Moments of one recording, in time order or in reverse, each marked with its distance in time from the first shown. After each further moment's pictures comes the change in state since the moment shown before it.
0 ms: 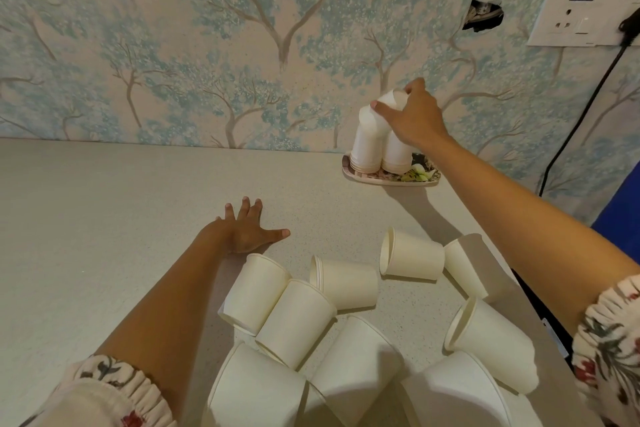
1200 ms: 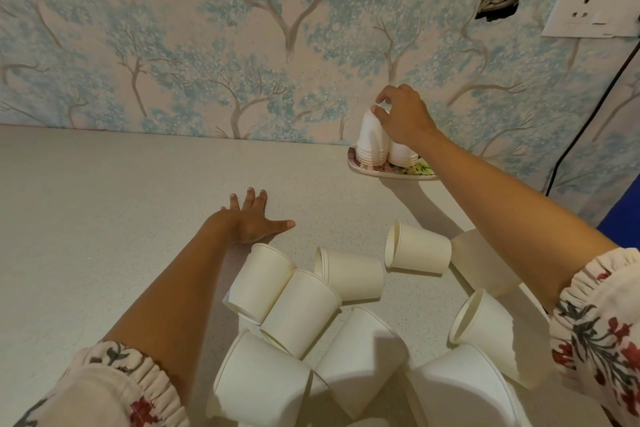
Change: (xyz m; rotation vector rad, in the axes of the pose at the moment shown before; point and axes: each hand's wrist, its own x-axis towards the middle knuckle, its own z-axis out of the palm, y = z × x) left_hand -0.003 0.002 -0.002 0.019 0.005 -0.001; right_hand 0.007 0.003 0.031 -0.206 -0.099 -0.198
